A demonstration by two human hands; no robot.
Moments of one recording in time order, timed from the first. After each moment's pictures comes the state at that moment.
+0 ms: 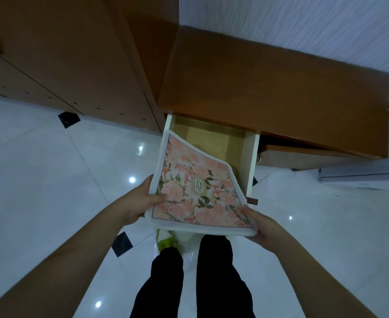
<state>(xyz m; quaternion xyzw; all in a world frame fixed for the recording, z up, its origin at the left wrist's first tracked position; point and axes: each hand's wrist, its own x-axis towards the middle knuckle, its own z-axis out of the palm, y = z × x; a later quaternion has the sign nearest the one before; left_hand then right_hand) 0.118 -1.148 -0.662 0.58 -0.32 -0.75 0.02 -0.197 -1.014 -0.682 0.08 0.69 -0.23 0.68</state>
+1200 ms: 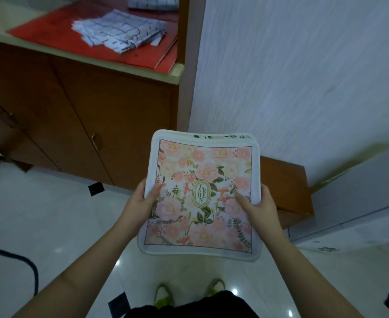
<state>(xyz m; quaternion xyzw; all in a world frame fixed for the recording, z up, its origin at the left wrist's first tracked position) 0.177 -1.089 -0.340 0.57 -0.48 -0.57 0.35 -0.112 -1.020 -0.325 -0.41 0.72 -0.44 0.34</state>
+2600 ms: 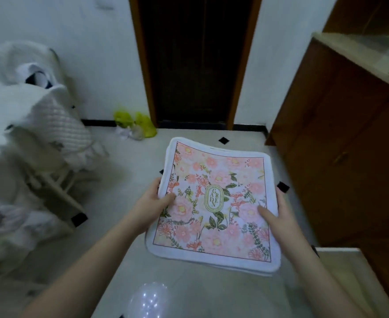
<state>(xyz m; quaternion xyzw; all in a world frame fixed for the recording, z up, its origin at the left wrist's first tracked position) 0.266 -0.490 -0.270 0.77 -0.07 -0.28 0.56 0.101 -0.768 -0.295 -0.71 0.29 -0.12 0.63</state>
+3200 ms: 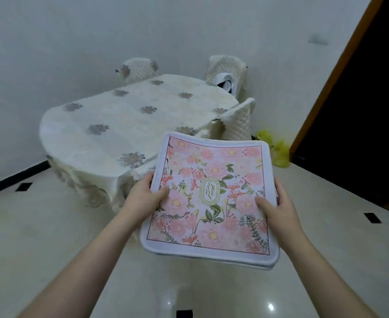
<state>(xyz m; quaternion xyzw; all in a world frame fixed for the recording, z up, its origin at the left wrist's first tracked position) 0.240 -0.030 -0.223 0.83 0.19 0.07 0.52 0.312 -0.338 -0.250 -0.75 -0.02 0.05 0.66</state>
